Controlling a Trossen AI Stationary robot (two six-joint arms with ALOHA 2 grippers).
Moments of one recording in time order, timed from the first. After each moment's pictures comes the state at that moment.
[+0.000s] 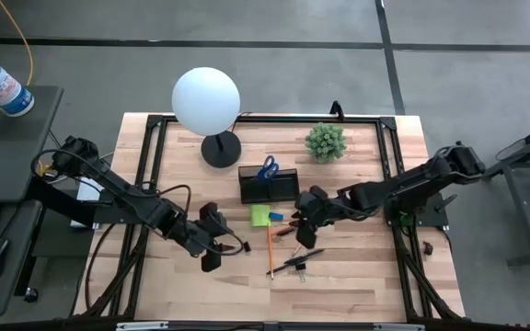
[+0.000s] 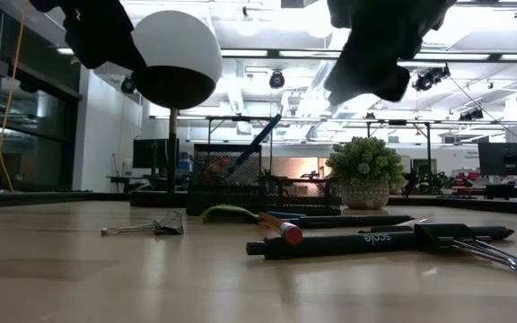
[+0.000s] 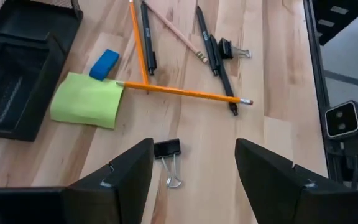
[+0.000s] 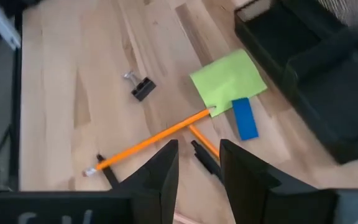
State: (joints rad) left arm -0.44 1.35 0.89 -0.38 -0.37 -0.63; right arm 0.27 1.46 0.95 -0.27 0.18 0.66
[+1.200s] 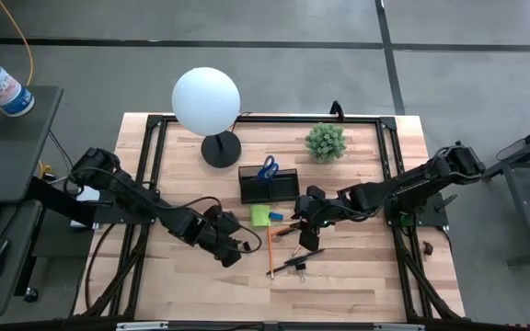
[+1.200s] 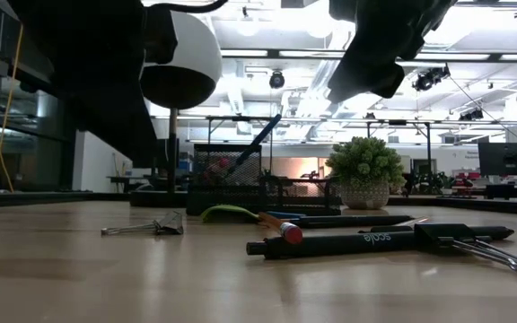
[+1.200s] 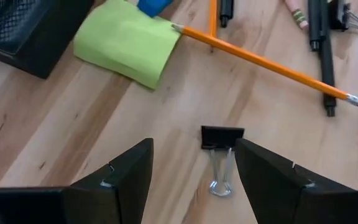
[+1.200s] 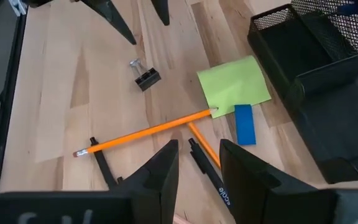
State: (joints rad) left arm -0.37 1.60 0.89 -0.36 -0.40 -0.87; right arm 0.28 1.47 0.95 -0.27 0.17 0.49
